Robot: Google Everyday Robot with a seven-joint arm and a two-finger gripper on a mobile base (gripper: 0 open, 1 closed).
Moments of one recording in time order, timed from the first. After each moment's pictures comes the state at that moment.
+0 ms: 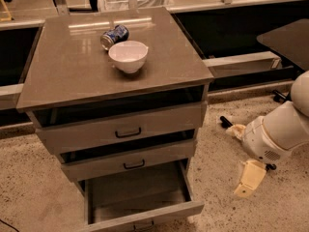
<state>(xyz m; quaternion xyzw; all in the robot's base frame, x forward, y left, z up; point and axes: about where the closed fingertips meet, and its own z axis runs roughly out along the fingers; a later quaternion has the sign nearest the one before) 0.404 -0.195 0.747 -0.61 0.76 0.14 0.16</state>
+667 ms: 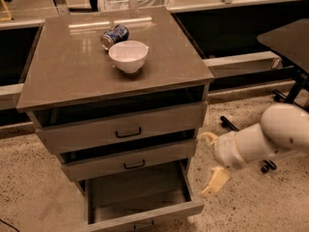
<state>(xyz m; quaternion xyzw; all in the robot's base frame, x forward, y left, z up) 0.441 -0.138 0.675 -0.61 0.72 0.22 0.27</state>
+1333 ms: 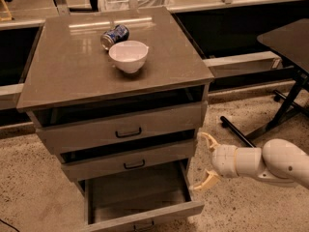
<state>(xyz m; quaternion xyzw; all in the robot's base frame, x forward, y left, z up) 0.488 -0.131 0.617 -0.57 0.65 0.20 0.45</state>
